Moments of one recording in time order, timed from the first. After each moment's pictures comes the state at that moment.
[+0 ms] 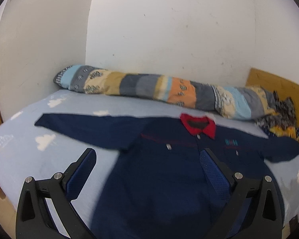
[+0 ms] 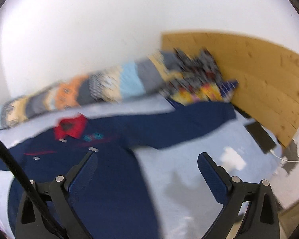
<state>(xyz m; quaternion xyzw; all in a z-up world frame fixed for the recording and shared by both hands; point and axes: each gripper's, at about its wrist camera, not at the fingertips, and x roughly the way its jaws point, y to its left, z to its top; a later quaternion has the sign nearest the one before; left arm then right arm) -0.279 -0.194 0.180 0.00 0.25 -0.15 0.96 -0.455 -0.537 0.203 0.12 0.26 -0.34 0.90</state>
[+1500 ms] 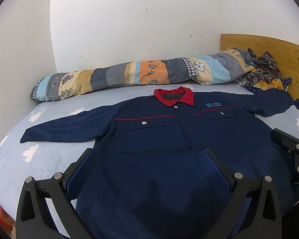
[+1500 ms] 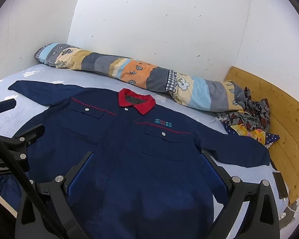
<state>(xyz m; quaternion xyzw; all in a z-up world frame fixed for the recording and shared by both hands) -0.295 -0.210 0.128 0.11 0.25 -0.24 0.93 -0.379 -0.367 0.143 -0.08 0.31 -0.20 0.93</state>
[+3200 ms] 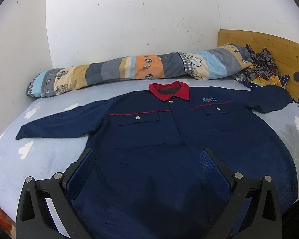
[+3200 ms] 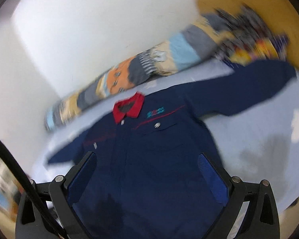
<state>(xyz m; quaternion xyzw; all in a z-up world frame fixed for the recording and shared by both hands) -0.297 -0.224 0.119 0.11 0.27 -0.25 0.92 -0.434 -0.578 0.161 0.33 0.28 -0.13 0.89</state>
